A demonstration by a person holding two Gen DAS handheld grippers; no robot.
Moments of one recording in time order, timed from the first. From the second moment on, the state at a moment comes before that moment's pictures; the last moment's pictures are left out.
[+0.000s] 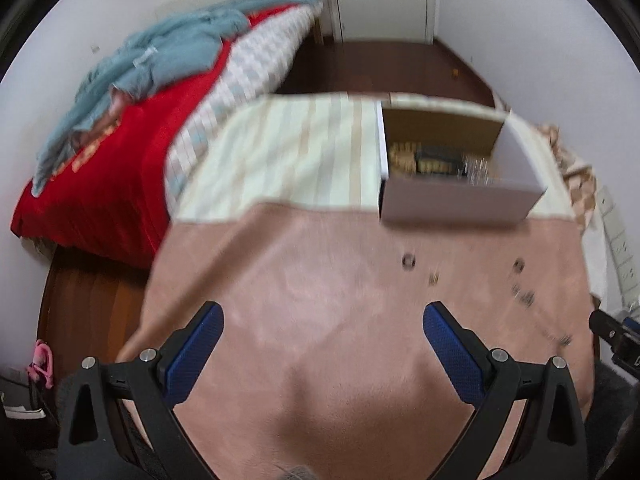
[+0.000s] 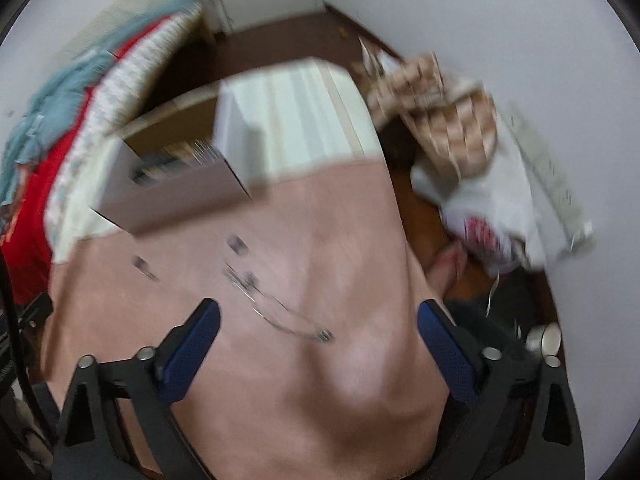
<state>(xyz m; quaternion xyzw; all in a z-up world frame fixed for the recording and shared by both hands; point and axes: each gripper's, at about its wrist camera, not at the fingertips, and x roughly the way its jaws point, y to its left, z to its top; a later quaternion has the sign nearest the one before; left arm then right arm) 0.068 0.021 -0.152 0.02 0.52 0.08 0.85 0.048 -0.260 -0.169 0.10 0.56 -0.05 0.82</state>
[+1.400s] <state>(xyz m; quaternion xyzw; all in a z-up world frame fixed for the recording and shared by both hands) 0.131 -0.043 -0.227 0.02 0.56 -0.03 0.83 0.061 -0.260 -0.214 0.13 0.52 -0.05 0.84</state>
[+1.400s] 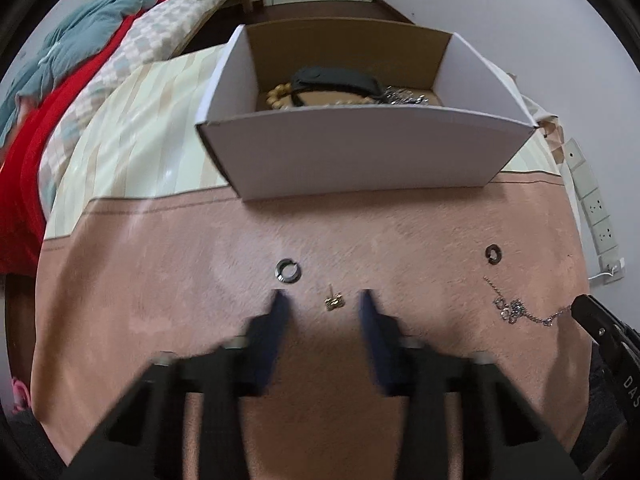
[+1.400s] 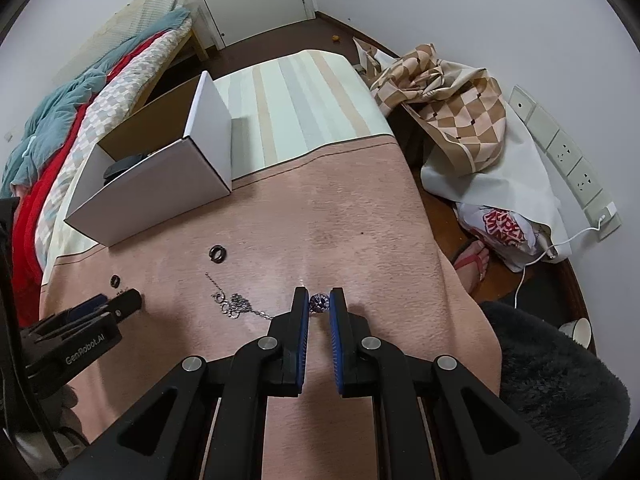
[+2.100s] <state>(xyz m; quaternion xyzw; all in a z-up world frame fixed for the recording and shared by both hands) 0.121 -0.029 -0.134 -0.03 0.51 -0.09 0.86 0.080 -0.237 -0.118 0.12 0.46 0.03 0.88</state>
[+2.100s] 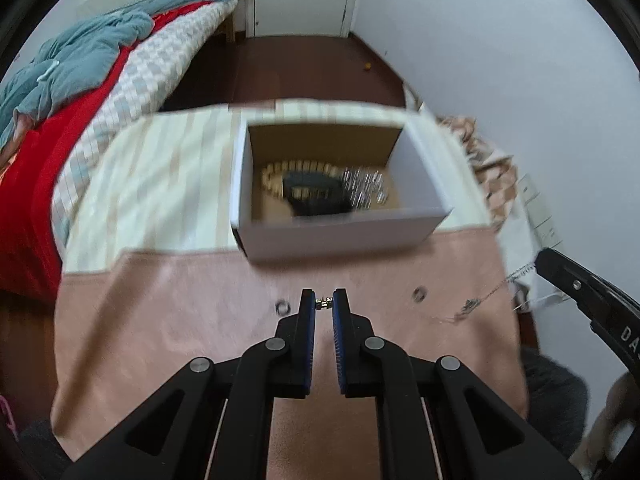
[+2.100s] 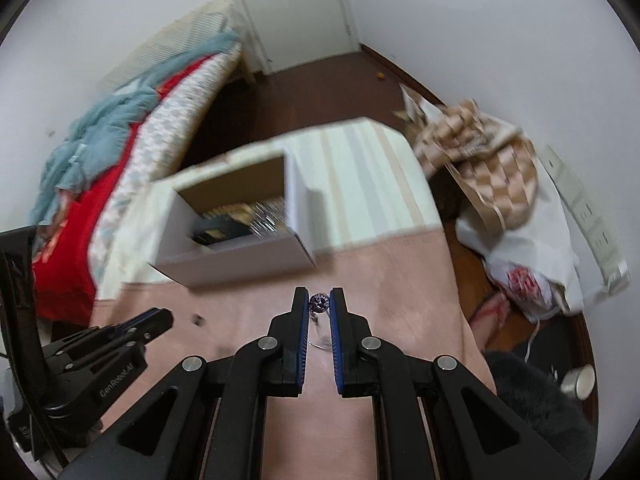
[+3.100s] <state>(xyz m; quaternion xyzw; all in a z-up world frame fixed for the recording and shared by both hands) 0.273 0.006 -0.142 -0.04 0.58 -0.10 0.81 0.234 -0.184 -0.120 0.05 0.53 0.10 0.84</state>
